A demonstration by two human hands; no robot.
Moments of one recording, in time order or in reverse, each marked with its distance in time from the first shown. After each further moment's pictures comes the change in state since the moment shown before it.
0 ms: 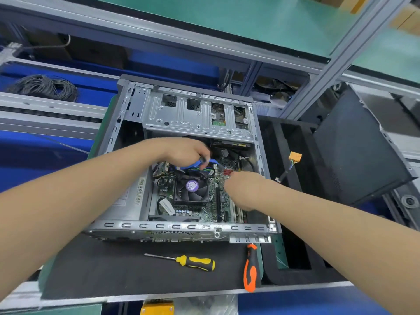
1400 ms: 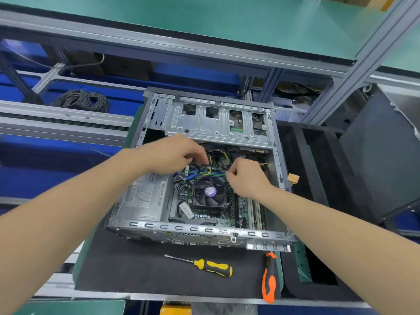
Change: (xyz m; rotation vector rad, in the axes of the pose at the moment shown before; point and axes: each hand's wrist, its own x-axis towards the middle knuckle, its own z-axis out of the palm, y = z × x) left_hand -0.066 -0.025 -0.008 0.201 0.270 0.034; right_hand 0.035 -0.003 0.000 1.056 0.534 0.132
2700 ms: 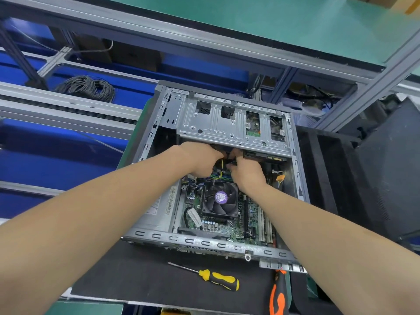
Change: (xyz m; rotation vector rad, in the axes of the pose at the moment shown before) left_hand 0.065 -0.008 0.031 0.372 -0.247 -0.208; right_hand 0.069 -0.003 0.038 -0.106 -0.012 0.049
